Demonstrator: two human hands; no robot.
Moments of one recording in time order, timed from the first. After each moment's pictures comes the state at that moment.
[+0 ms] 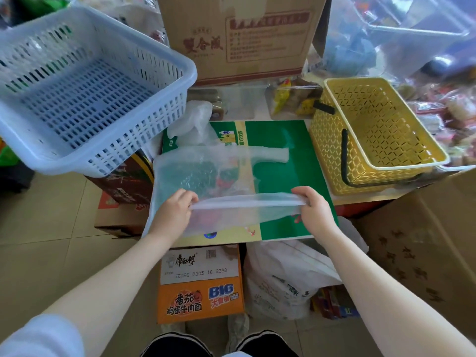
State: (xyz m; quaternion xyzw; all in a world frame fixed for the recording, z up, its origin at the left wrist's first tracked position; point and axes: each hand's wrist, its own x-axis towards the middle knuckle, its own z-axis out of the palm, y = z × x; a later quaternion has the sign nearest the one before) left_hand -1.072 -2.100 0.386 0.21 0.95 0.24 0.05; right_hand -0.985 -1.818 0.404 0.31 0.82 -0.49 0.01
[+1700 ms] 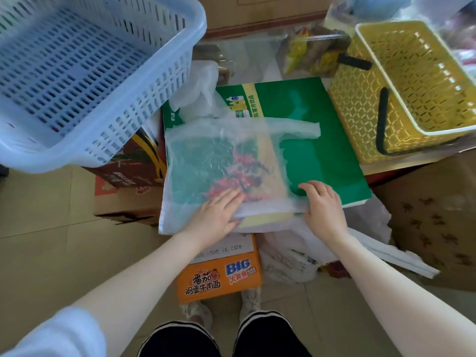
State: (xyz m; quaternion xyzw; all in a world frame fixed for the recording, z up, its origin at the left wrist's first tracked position) left_hand -1.065 -2.096 0.343 0.43 0.88 0.11 0.19; right_hand -0.966 -1.862 0.345 0.17 0.98 -0.11 0.02
